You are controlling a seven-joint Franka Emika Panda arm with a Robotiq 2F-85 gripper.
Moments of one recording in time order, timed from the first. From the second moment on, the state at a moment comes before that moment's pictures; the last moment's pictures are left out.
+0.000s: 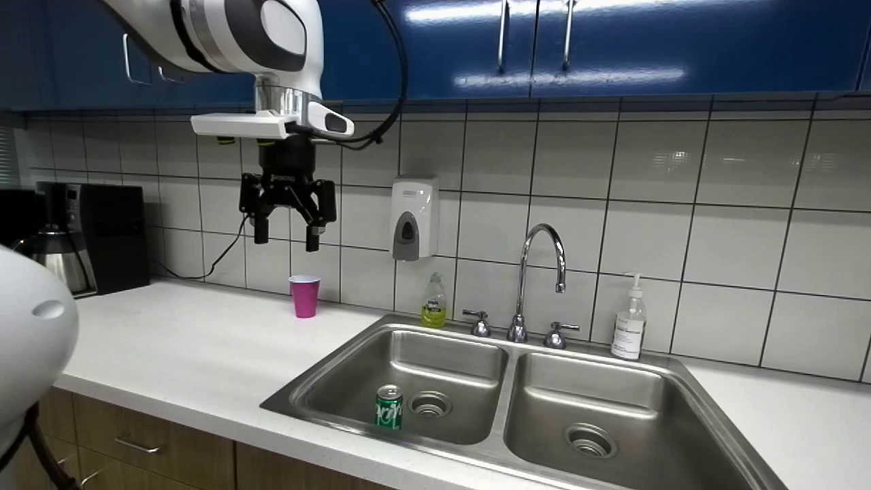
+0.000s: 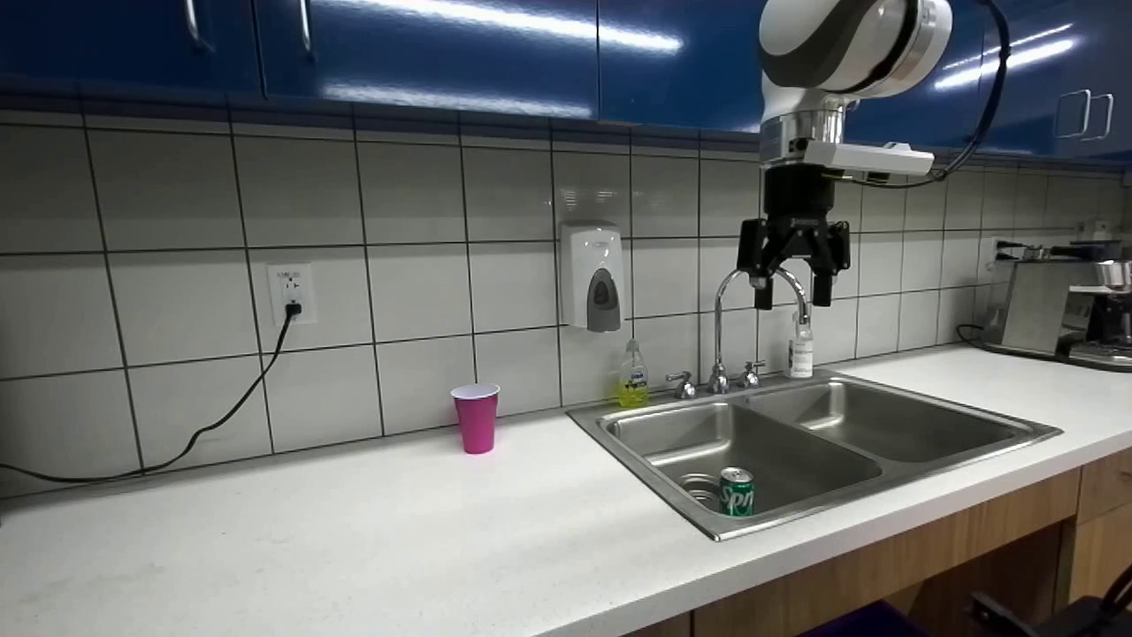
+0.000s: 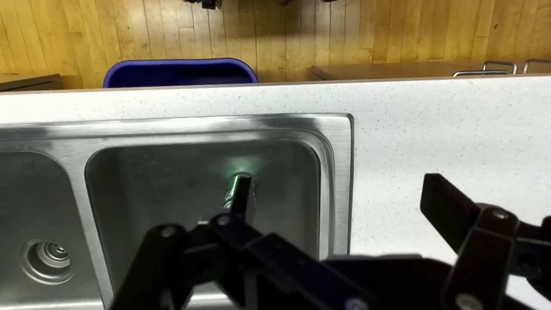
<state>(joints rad) 0.02 -0.60 -0.02 -2.50 0.01 1.91 -0.02</state>
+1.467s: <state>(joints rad) -0.01 -0.34 -0.06 -2.50 -0.02 2.16 -0.03</state>
